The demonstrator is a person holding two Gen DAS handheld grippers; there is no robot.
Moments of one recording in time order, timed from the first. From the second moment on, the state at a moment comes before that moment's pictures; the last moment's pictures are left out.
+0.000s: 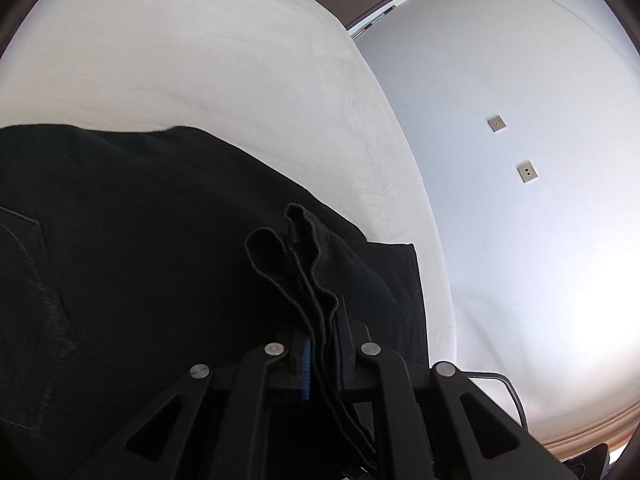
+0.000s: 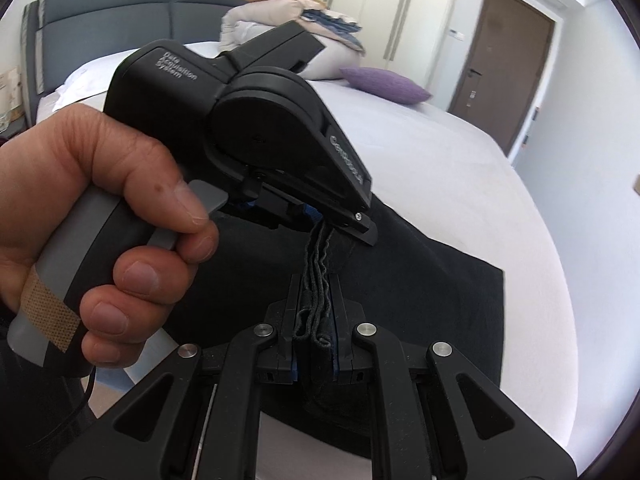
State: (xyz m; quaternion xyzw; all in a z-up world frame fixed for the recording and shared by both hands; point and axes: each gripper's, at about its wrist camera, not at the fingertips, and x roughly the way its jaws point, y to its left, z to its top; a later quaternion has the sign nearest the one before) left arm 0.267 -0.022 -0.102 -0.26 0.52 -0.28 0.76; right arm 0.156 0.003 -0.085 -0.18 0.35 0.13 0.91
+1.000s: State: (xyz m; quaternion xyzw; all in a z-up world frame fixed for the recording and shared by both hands) left arm 0.245 0.063 -0.091 -0.14 0.47 -0.14 0.86; right arm 0.172 -0.010 -0.106 0.04 0.47 0.33 0.82
